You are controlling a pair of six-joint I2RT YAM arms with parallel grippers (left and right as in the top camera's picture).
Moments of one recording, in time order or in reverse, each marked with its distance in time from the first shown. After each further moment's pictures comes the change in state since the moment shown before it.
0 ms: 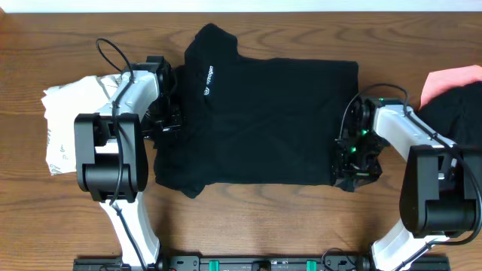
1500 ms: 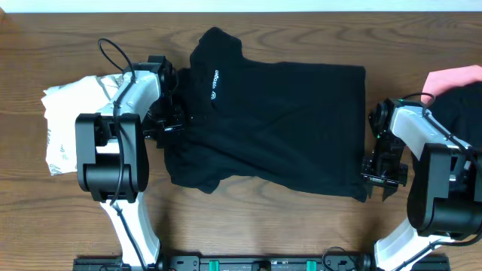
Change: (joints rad) left arm -0.007 -0.001 0.000 0.010 0.016 0.003; right arm -0.121 0.000 -0.003 -0.137 0.318 0.351
